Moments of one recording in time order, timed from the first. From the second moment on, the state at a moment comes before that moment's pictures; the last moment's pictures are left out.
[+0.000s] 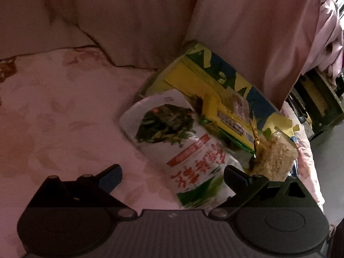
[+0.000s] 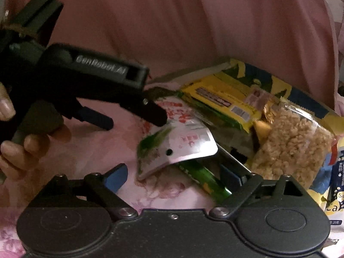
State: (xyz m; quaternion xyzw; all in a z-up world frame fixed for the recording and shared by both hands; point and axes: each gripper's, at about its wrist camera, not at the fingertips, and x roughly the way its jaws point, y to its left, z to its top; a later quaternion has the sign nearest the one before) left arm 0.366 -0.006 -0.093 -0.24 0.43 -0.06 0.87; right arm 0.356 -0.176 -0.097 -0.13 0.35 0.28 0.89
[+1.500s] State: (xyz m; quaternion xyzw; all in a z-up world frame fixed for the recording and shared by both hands) left arm 0.311 0.060 -0.093 -0.32 0.50 -0.01 0.80; right arm 0.309 -0.198 -0.067 -0.10 0.45 0.31 0.83
